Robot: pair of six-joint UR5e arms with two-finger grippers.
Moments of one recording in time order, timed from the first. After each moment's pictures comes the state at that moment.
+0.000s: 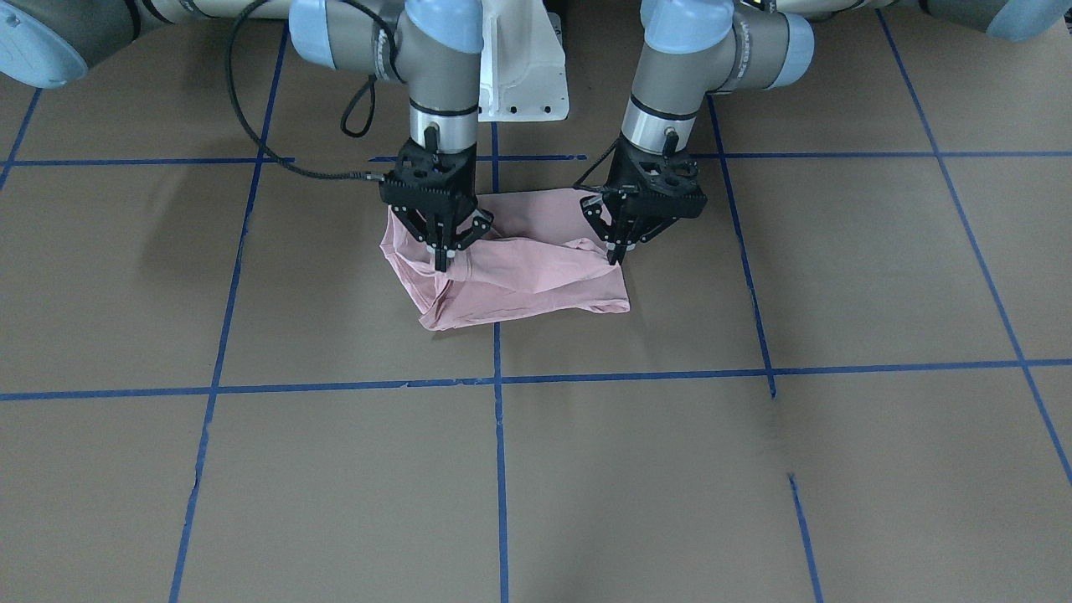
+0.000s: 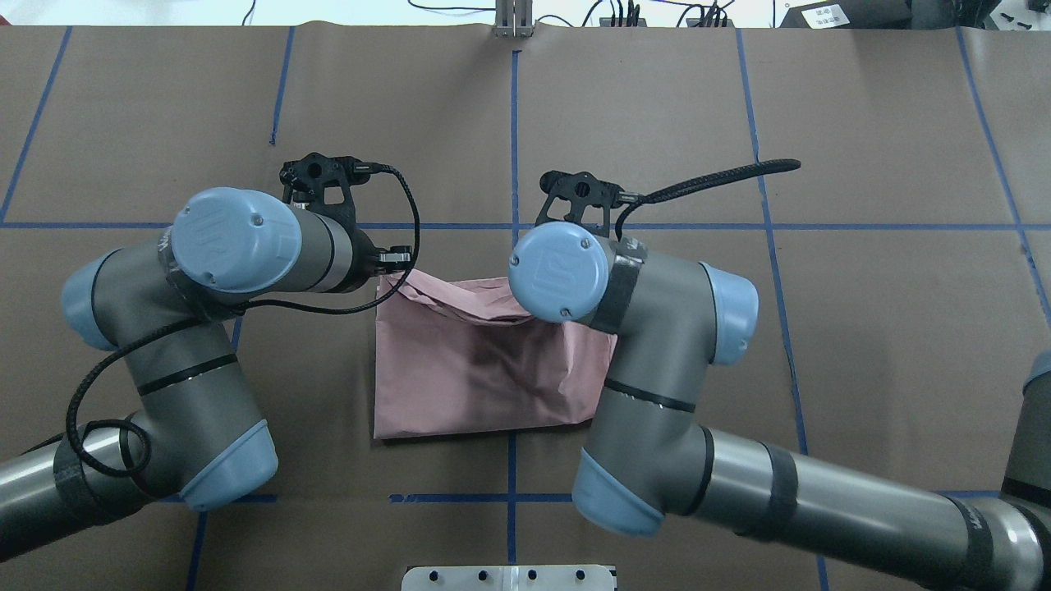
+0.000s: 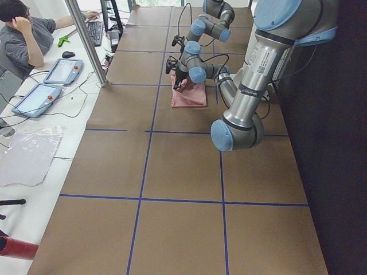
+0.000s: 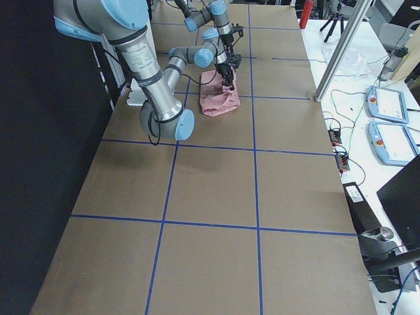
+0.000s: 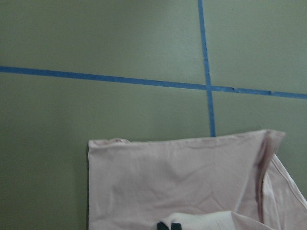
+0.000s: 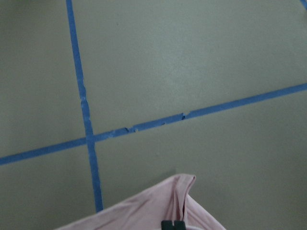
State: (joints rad) left arm -0.58 -2.05 -1.83 -1.80 -1.67 -1.24; right arm 0.46 -0.81 1.64 -1.65 1.46 1.49
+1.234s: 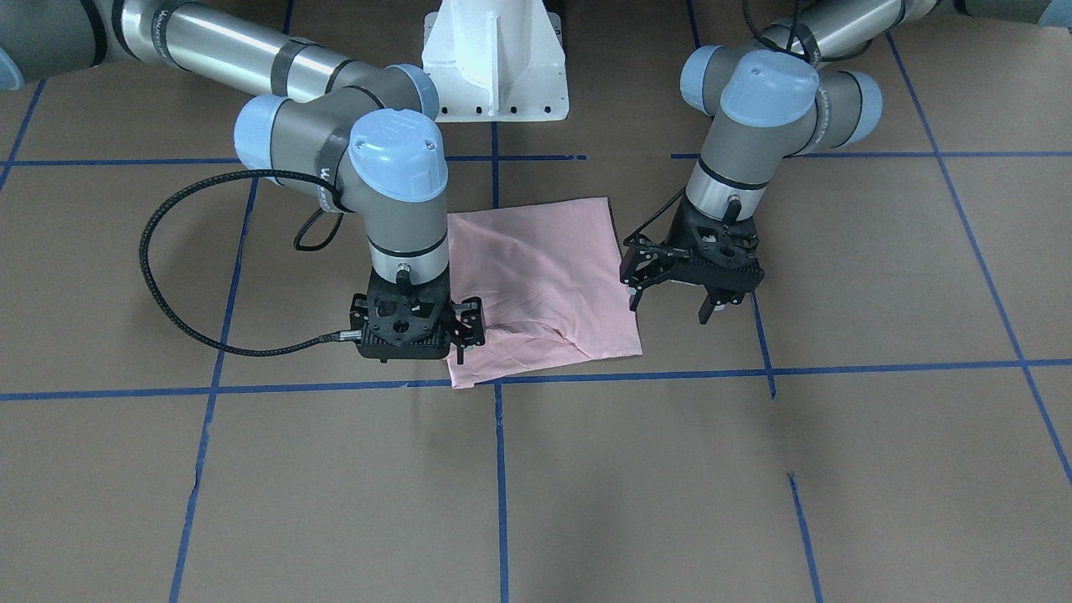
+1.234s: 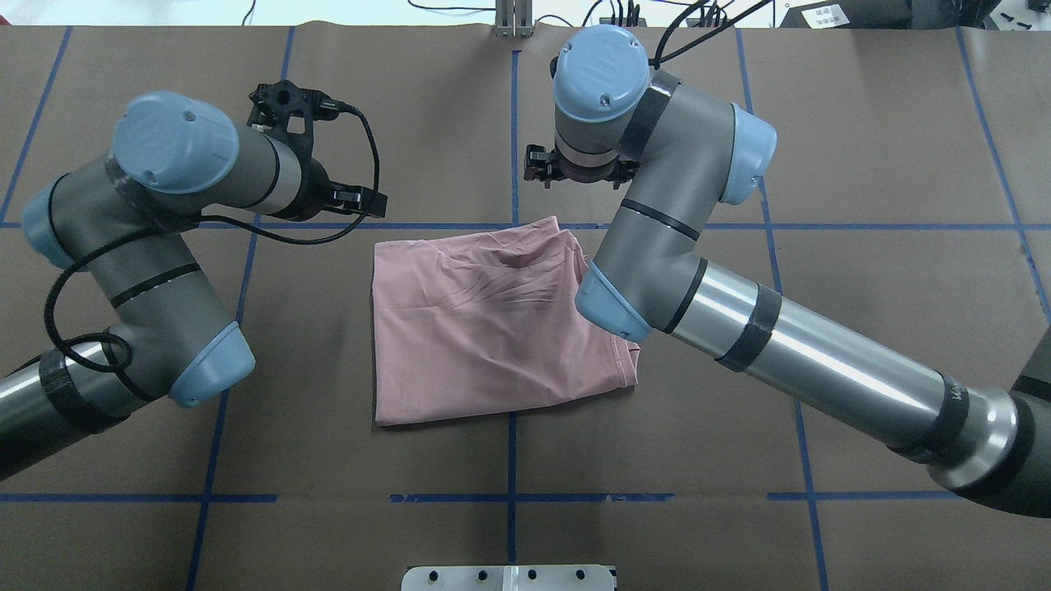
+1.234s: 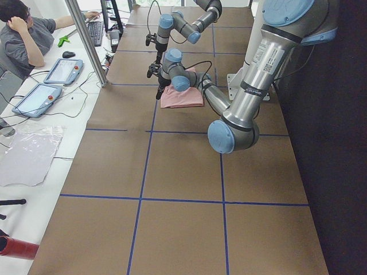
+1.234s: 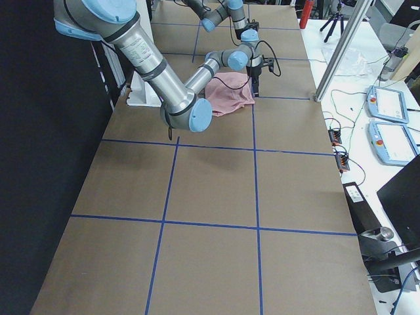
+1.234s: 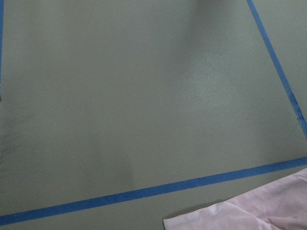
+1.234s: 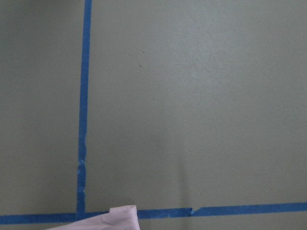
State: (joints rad) left arm -0.73 -2.05 -1.73 -1.92 -1.81 -0.94; right arm 0.68 -0.73 1.44 -1.54 1.77 1.11
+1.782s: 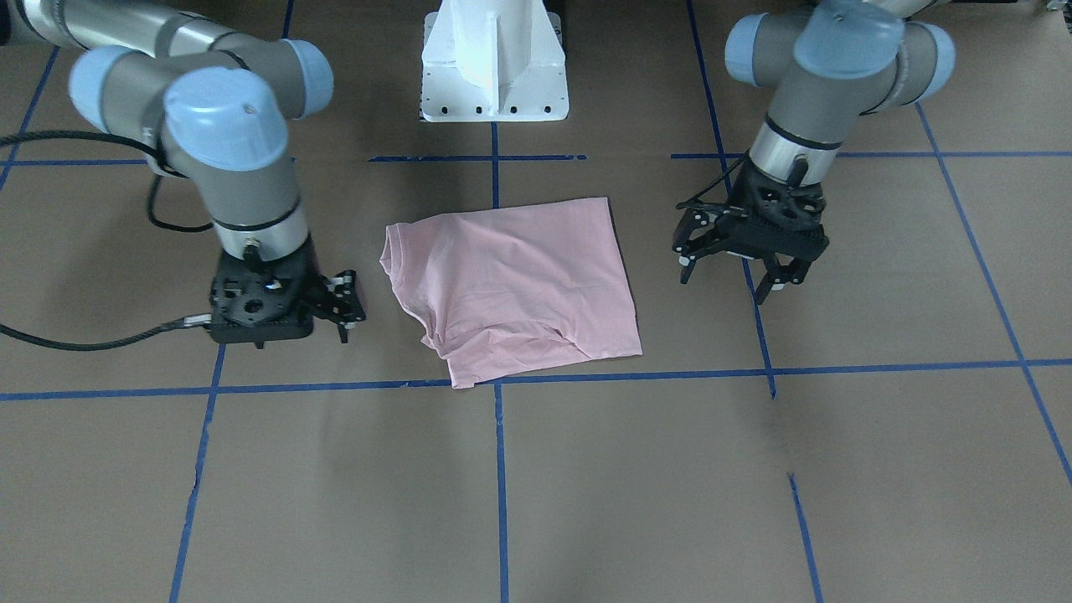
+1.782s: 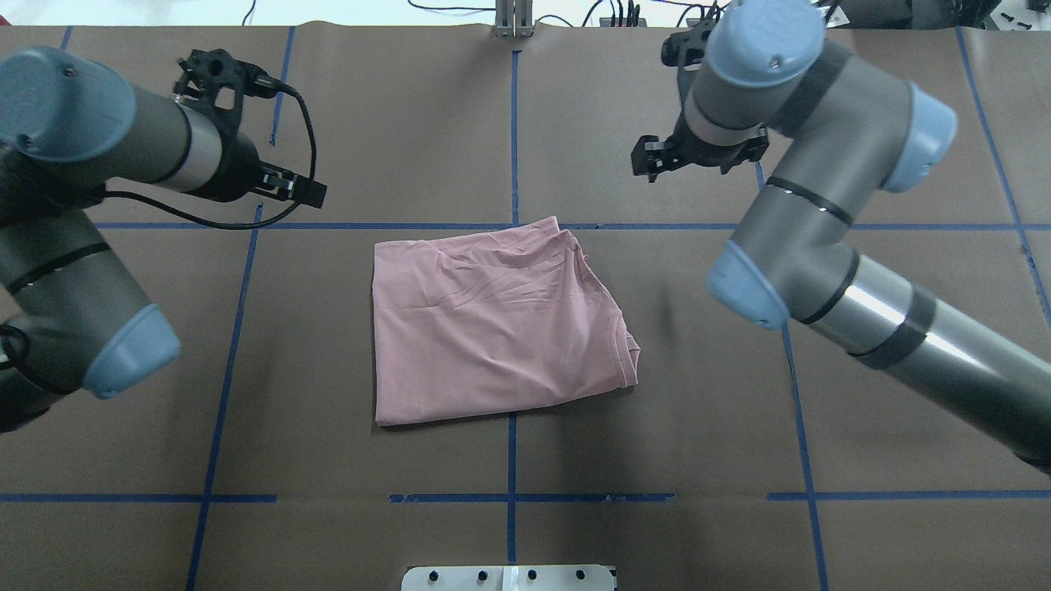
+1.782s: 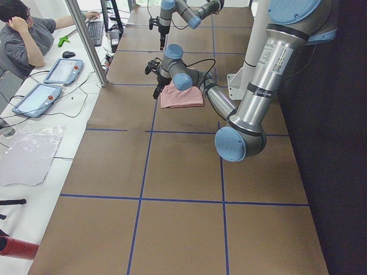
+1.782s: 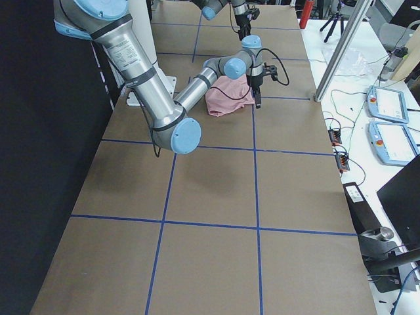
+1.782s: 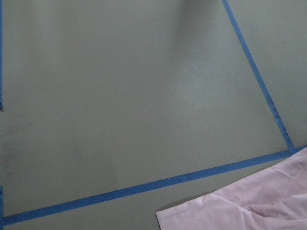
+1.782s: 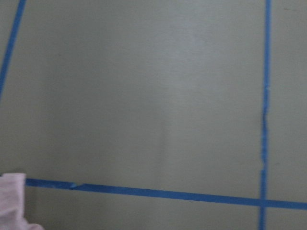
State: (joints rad) left arm -0.86 -1.93 -1.89 -1.83 -1.92 -0.68; right arm 0.86 -0.98 1.75 -1.69 1.90 0.79
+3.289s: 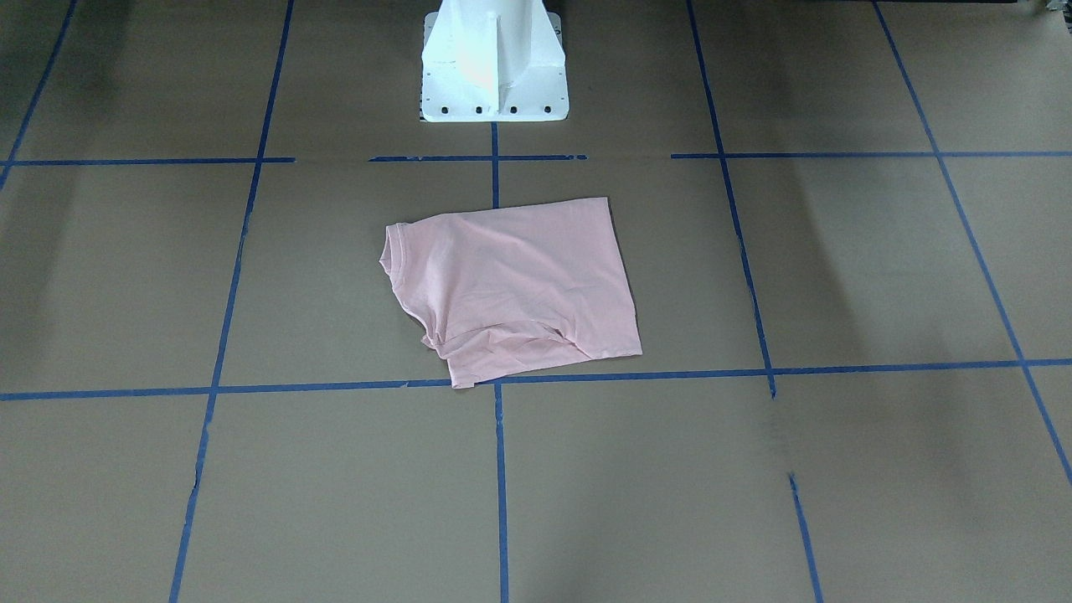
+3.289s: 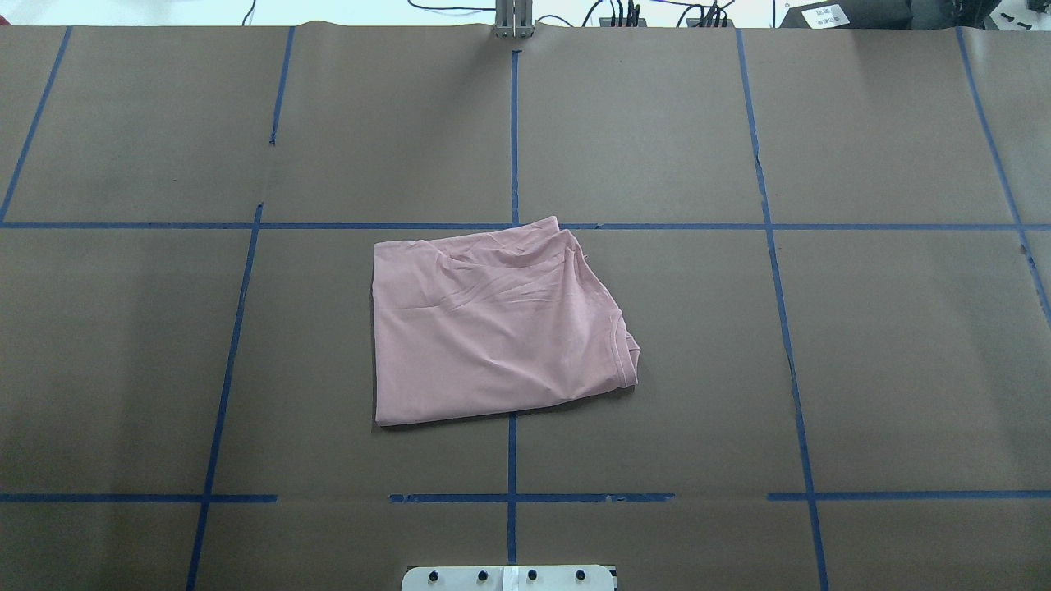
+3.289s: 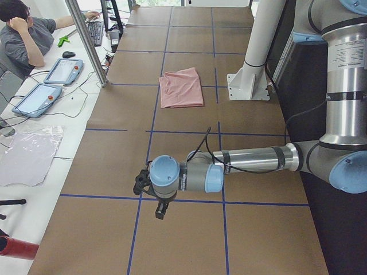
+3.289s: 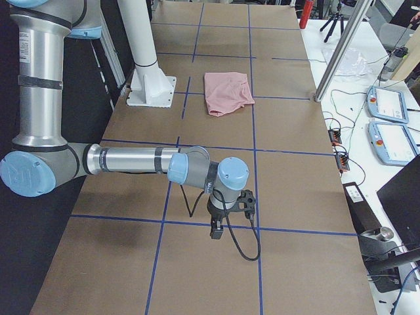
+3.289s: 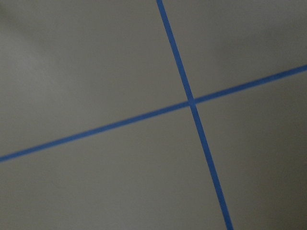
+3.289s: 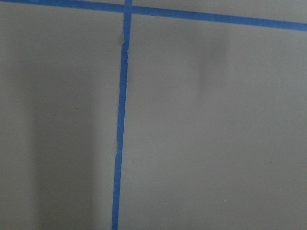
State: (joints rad) left arm -1.64 -1.45 -1.56 -1.74 -2.44 0.25; right arm 1.58 -1.67 1.71 -1.80 2.27 -0.20
